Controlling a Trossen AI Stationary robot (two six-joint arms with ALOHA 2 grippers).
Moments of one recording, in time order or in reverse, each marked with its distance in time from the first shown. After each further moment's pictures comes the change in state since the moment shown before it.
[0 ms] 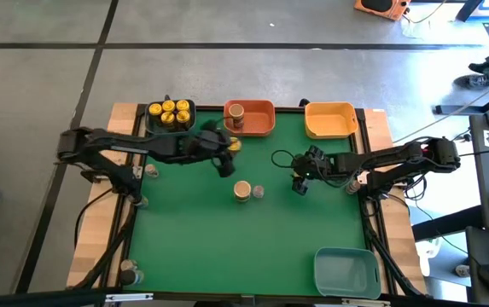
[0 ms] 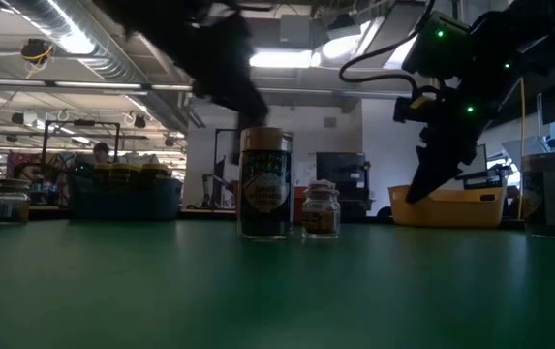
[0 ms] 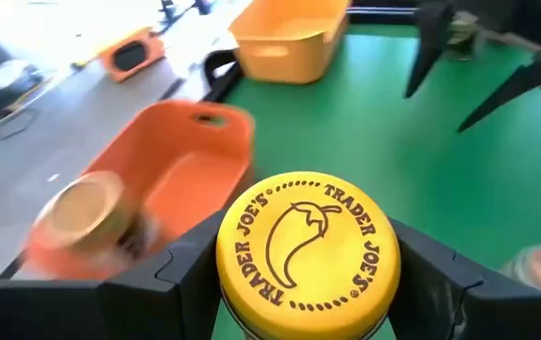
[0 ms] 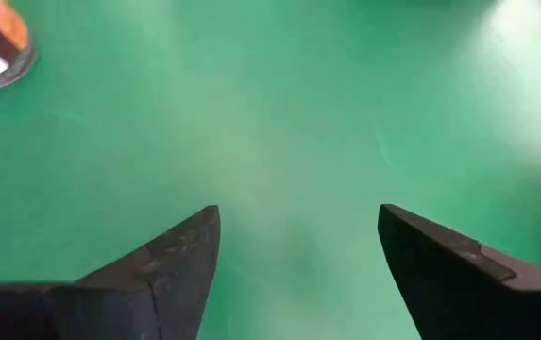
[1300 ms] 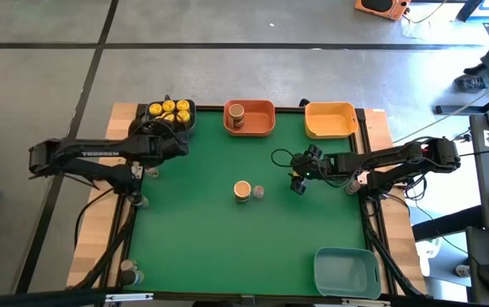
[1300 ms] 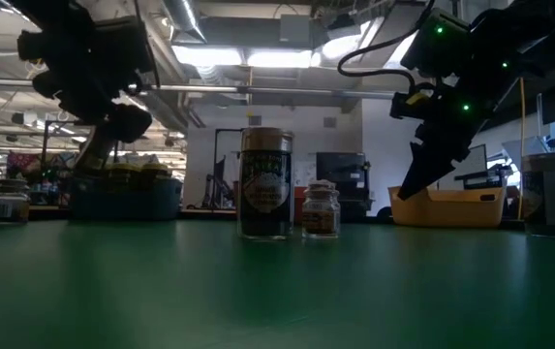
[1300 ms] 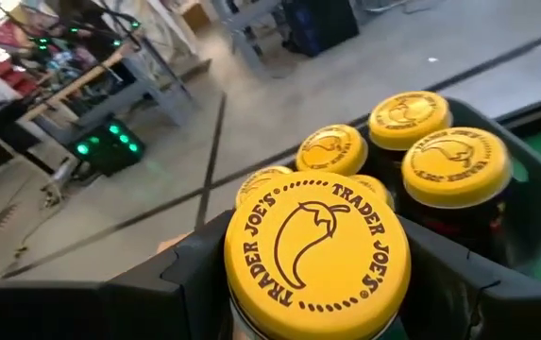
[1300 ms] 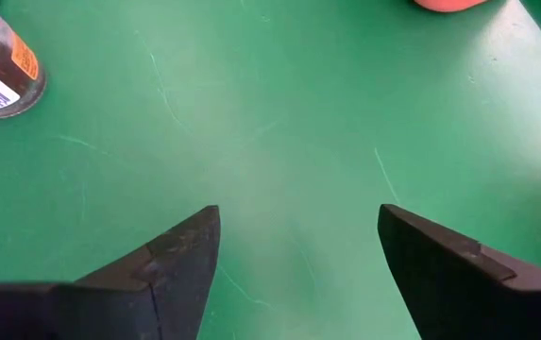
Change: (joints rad) left arm 0.163 -0.364 -0.320 -0.685 -0.830 -0.687; right arm 0.000 0.000 0.000 0.040 0.013 0.002
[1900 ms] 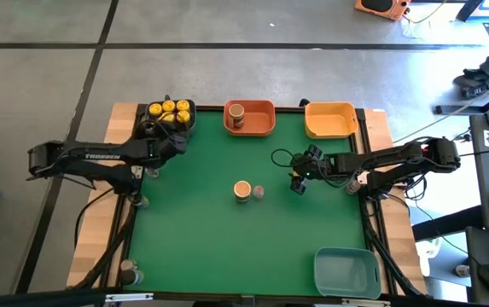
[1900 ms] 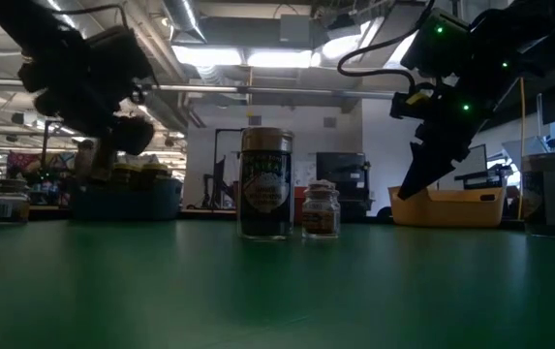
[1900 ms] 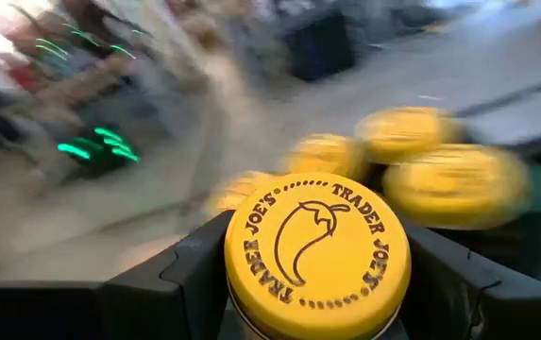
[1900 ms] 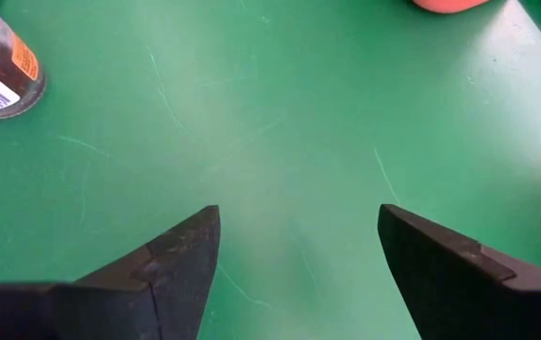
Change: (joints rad) left arm 0.030 -0.007 -0.153 0.407 -0.019 0.160; right arm 0.000 0.000 0.000 0.001 0.001 0.000
